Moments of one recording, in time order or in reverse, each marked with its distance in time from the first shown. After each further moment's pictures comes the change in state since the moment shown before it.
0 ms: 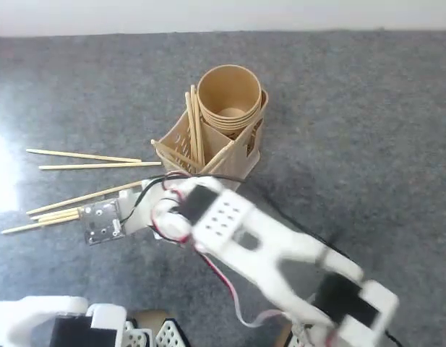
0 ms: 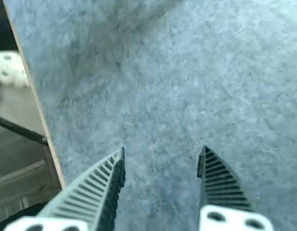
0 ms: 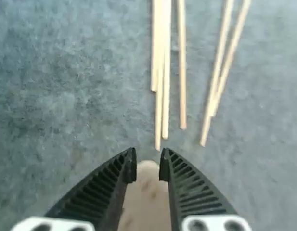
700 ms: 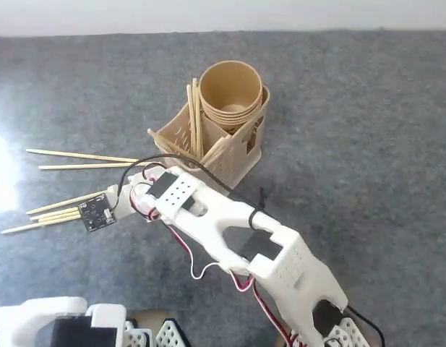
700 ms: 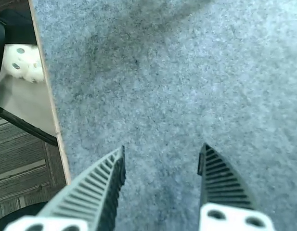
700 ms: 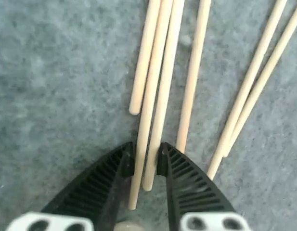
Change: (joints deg) left arm -2.4 -0.1 4.7 -7.7 3.1; right arm 2.8 39.3 -25.7 -10.0 9.5
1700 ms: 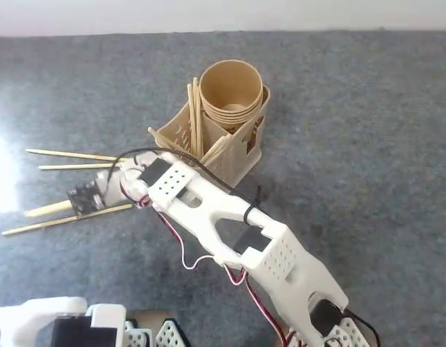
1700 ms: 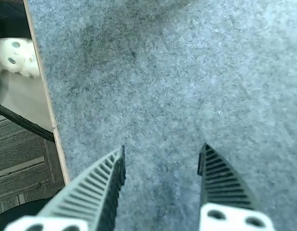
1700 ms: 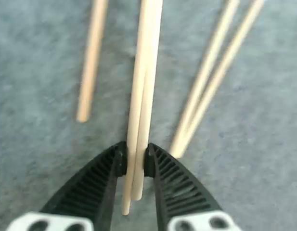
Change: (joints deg) left arm 0.0 0.0 1.1 -0.2 0.0; right arm 1.1 6.6 -18.4 8.4 0.4
